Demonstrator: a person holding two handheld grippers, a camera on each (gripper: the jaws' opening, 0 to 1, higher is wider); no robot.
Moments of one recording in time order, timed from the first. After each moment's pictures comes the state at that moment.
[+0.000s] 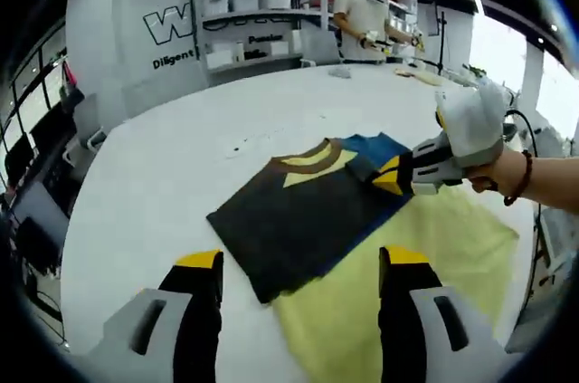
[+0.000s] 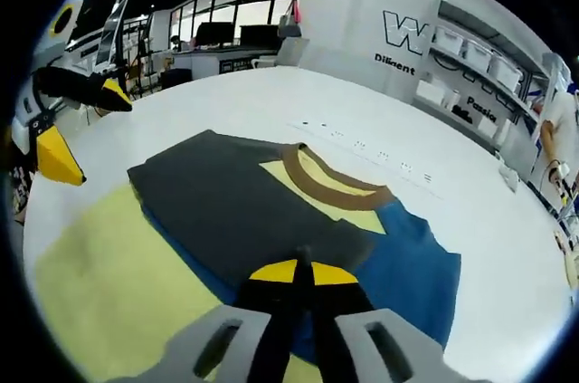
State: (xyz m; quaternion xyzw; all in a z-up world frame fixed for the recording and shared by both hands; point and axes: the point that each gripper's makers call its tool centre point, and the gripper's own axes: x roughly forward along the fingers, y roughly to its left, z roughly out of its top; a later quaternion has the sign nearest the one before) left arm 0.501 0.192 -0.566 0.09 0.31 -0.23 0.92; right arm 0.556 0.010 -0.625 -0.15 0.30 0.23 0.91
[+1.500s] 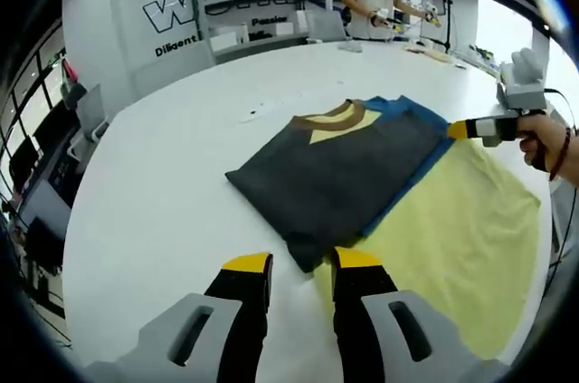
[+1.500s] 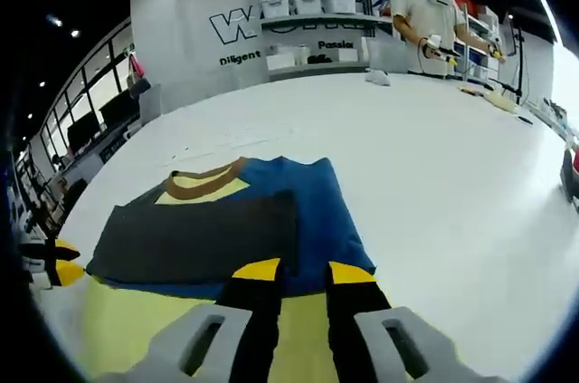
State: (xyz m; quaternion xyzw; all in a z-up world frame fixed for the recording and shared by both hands) left arm 0.508 0.219 -0.605 0.12 0.35 -0.22 0.90; right arm 0.518 -0.069 -0.612 0.07 0.31 -0.02 0.95
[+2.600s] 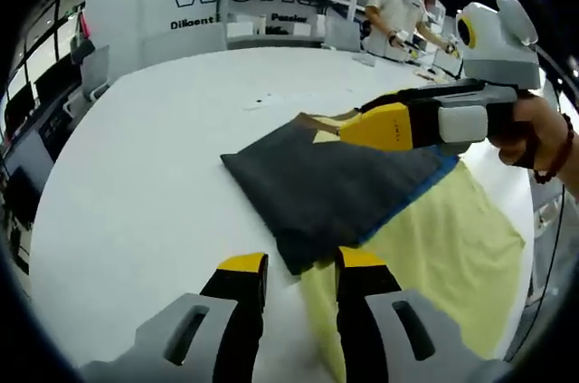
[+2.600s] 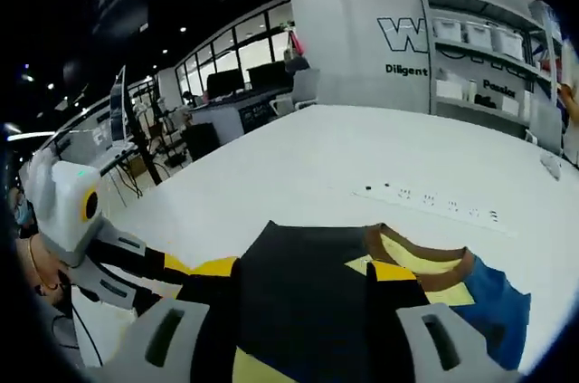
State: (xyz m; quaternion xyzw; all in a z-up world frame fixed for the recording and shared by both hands) left arm 0.511 0.213 -0.619 0.03 0.37 -0.22 0.90; right arm 0.583 0.146 -0.572 -0.03 0.28 0.33 0.90
